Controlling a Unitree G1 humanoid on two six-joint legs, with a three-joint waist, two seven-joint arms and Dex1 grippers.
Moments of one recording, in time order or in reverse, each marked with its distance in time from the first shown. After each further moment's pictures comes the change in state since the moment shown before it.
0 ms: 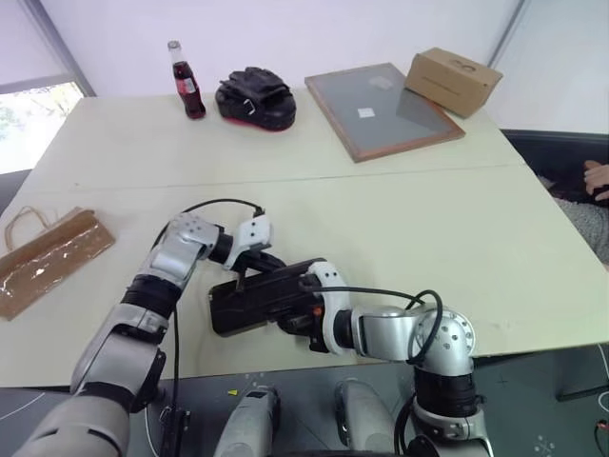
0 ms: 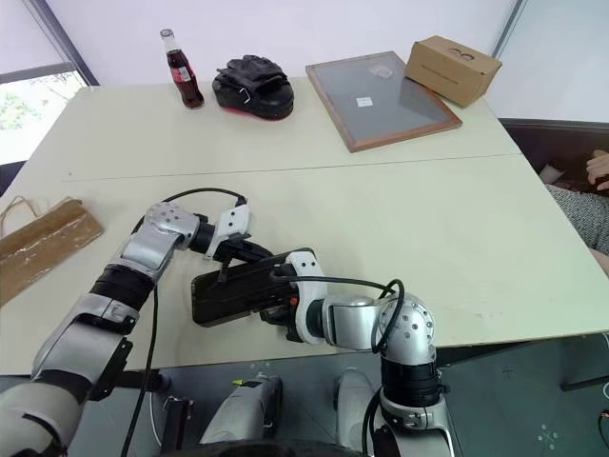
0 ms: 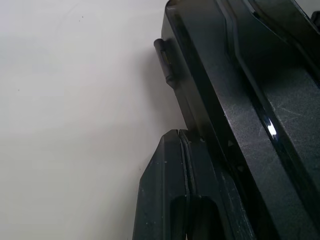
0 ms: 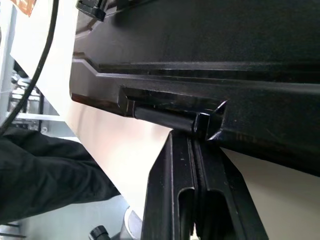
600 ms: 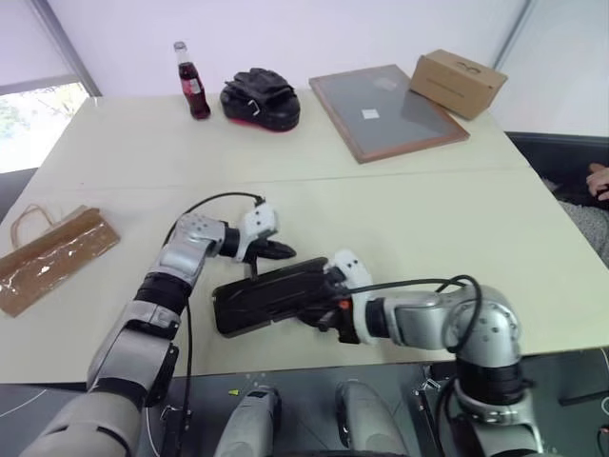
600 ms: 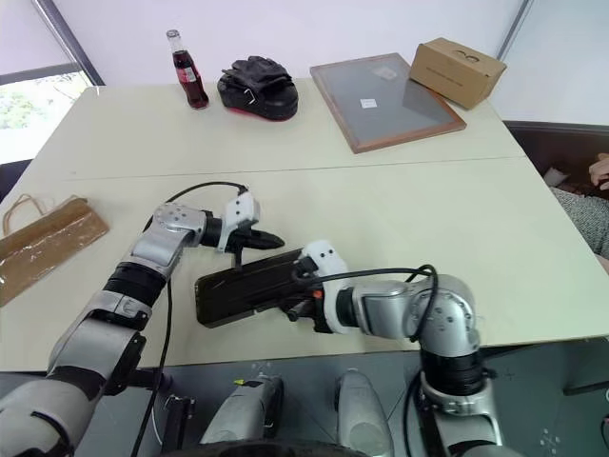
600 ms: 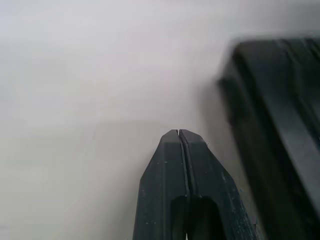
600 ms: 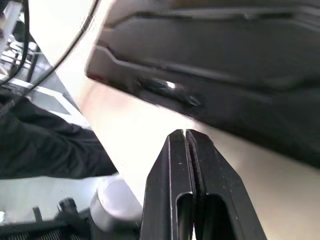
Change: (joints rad) left arm -0.046 -0.058 0.127 0.045 -0.056 0.062 0.184; right arm -0.076 -0.394 -0.044 -0.118 0.033 0.011 0.401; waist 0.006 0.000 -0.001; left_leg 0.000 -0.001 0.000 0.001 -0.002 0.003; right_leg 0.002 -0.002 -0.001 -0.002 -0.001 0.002
